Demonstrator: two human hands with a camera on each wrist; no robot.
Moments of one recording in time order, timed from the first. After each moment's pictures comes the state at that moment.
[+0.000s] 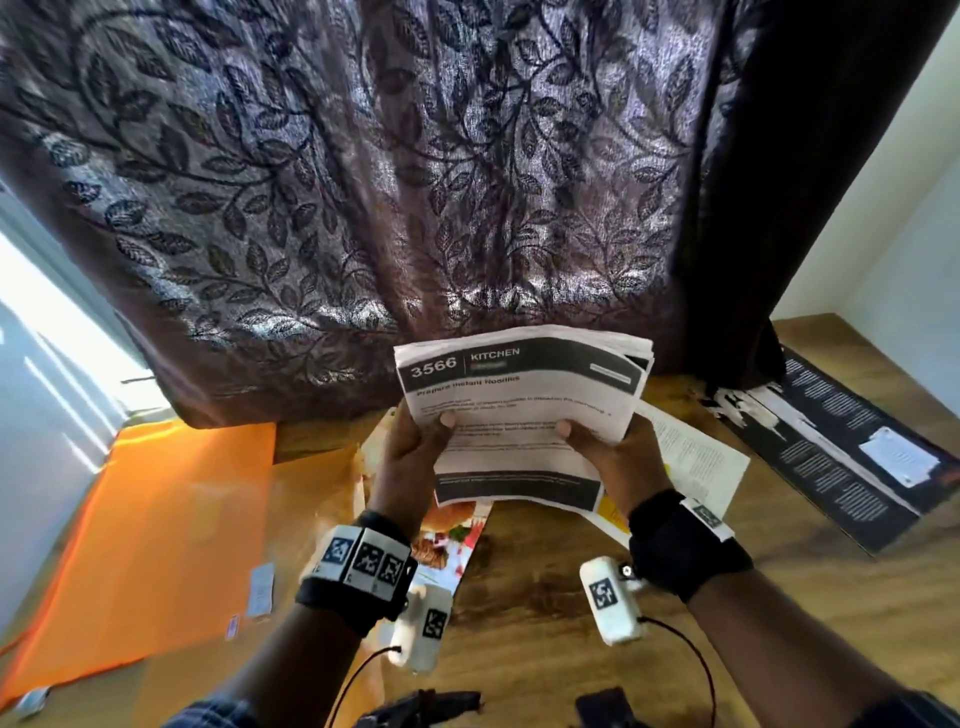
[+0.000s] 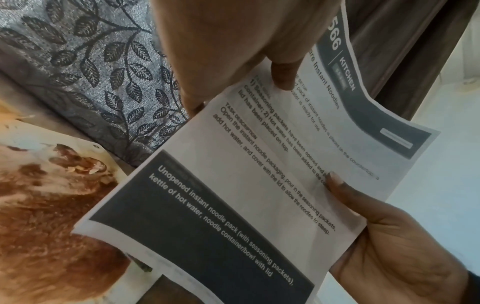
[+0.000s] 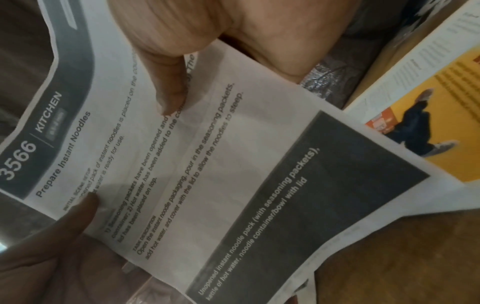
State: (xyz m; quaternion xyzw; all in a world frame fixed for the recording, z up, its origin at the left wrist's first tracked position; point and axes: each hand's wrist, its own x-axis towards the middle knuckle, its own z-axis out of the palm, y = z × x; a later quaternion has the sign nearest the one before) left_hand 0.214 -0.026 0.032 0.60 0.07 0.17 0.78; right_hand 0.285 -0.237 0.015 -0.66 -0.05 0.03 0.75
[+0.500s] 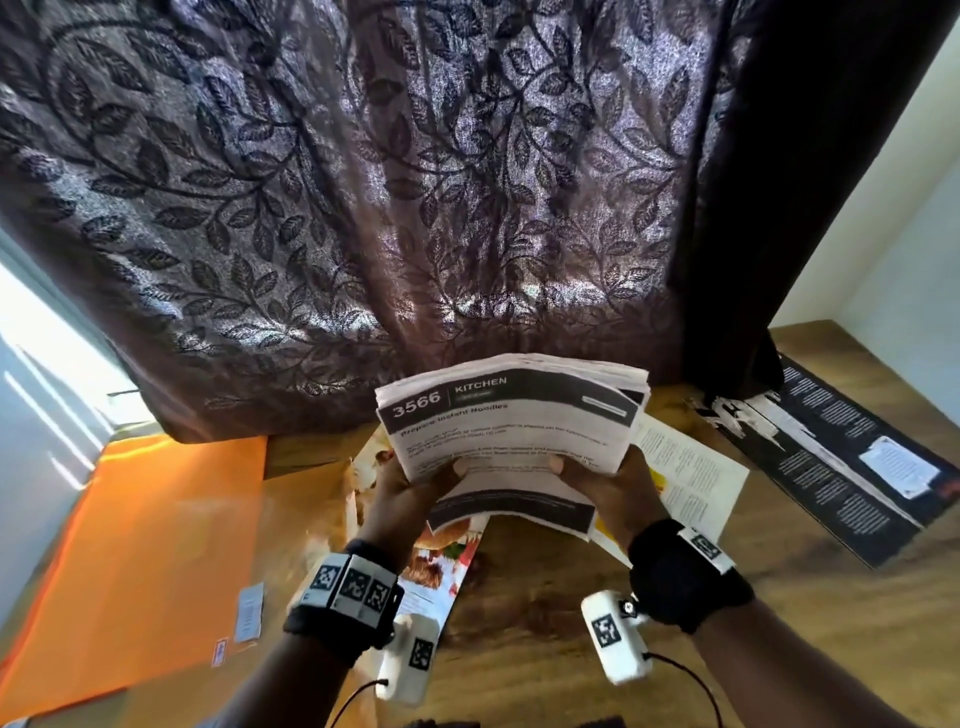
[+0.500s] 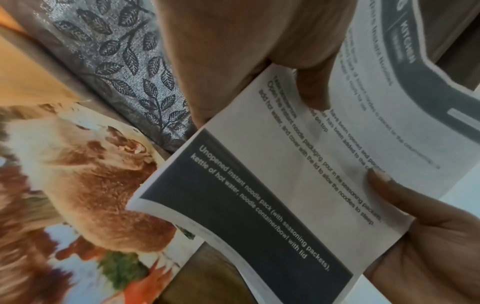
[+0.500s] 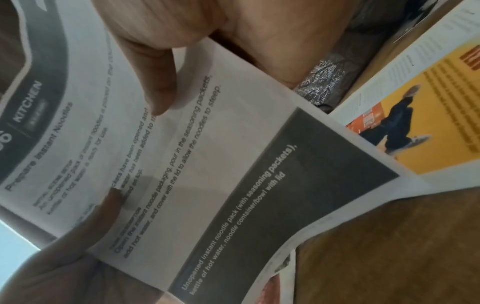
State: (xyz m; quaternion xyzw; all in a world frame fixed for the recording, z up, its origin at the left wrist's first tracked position) left_hand 0.210 -0.017 0.010 0.61 0.09 0.09 0.78; right_hand 0.274 -0.242 0.011 -0.64 -0.10 0.09 0.76
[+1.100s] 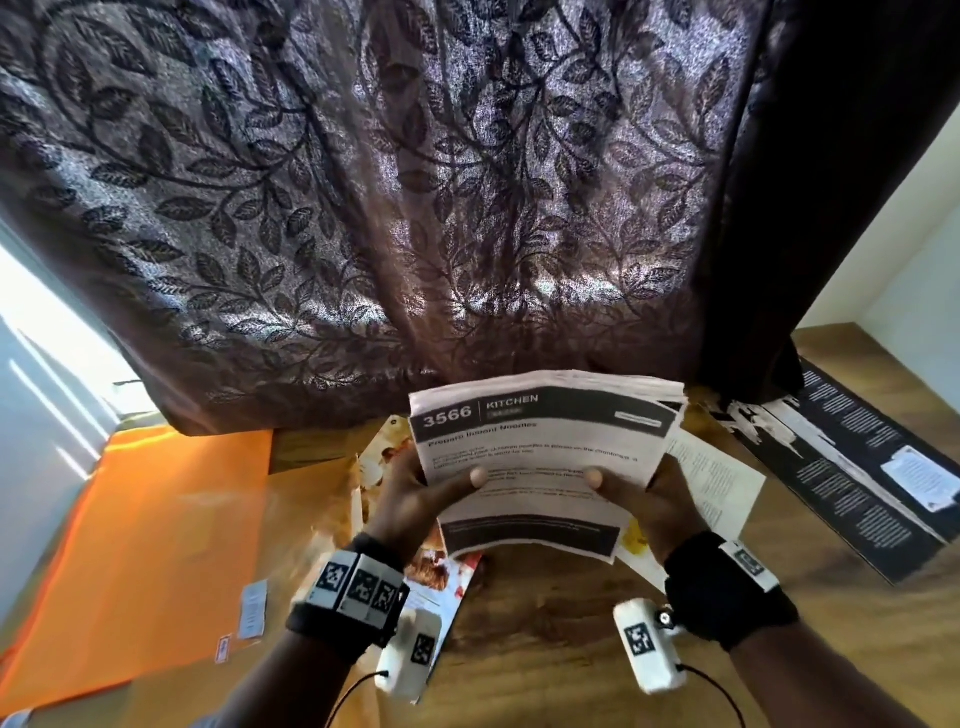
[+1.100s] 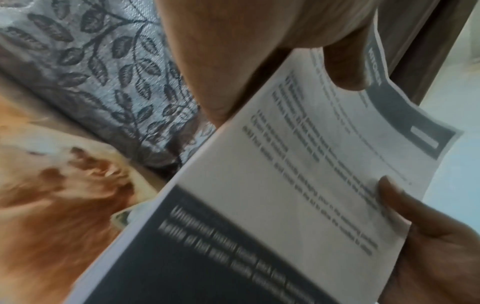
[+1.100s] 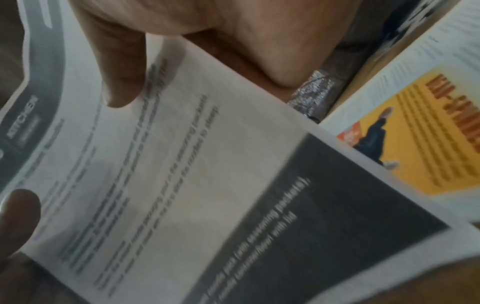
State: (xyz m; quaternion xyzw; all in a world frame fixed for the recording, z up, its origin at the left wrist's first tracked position) left_hand 0.211 -0.015 0.028 0.64 0.02 0.07 0.76; right_hand 0.280 -0.262 0.011 -0.65 -0.13 0.08 0.75
